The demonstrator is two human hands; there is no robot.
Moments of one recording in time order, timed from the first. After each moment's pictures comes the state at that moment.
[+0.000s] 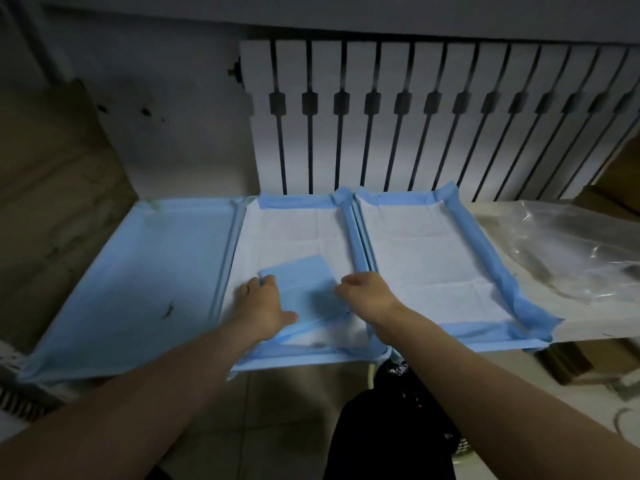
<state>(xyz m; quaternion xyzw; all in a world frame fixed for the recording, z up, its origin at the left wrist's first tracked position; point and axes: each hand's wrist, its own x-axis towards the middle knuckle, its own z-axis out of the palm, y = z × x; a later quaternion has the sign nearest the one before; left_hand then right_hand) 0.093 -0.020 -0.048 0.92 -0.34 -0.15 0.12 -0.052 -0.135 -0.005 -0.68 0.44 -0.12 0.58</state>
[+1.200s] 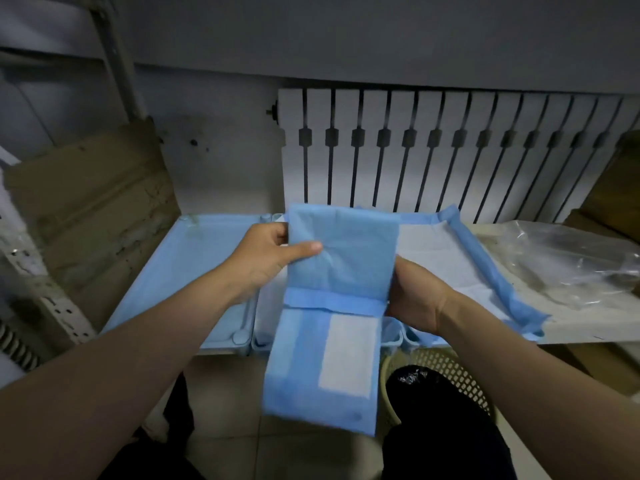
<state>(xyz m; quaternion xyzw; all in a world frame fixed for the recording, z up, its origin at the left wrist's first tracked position) 0.062 0.054 0.087 0.67 -0.38 -0.23 0.59 -0.107 -0.098 0.059 -0.57 0.28 -0.13 0.76</state>
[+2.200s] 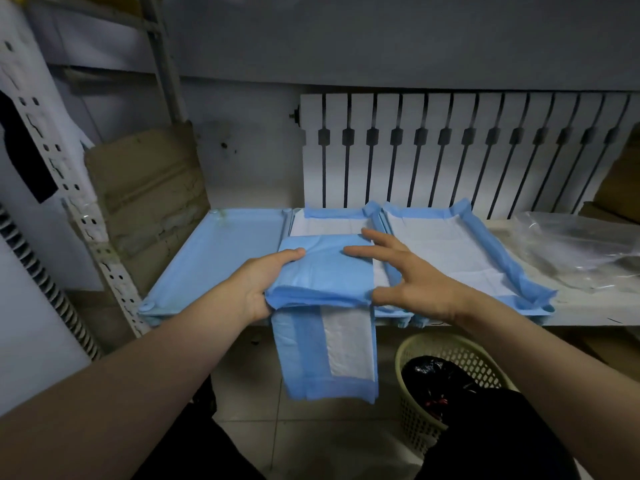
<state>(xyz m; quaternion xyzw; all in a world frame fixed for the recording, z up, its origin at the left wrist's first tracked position) 0.021 0.118 0.051 0.62 -0.05 -0.42 0.66 -0.156 -0.036 0.065 -0.91 0.10 -0.13 0.37</state>
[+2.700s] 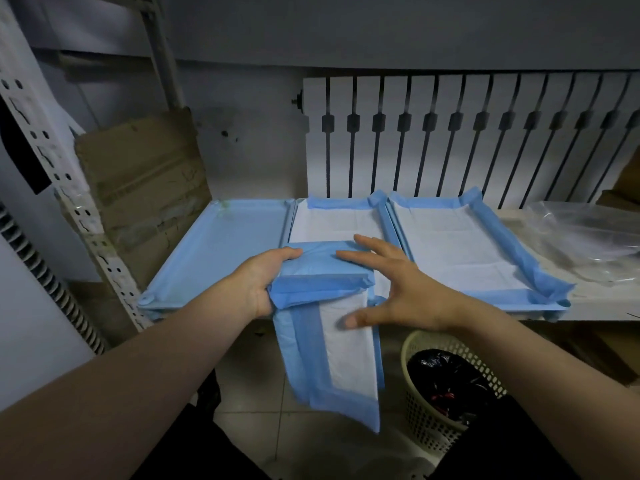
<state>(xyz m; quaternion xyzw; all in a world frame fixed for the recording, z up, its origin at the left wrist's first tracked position) 0.030 0.109 0.037 0.64 -0.02 -0.44 0.63 -0.147 -0.033 0.041 -0.95 0.09 -0.09 0.30</state>
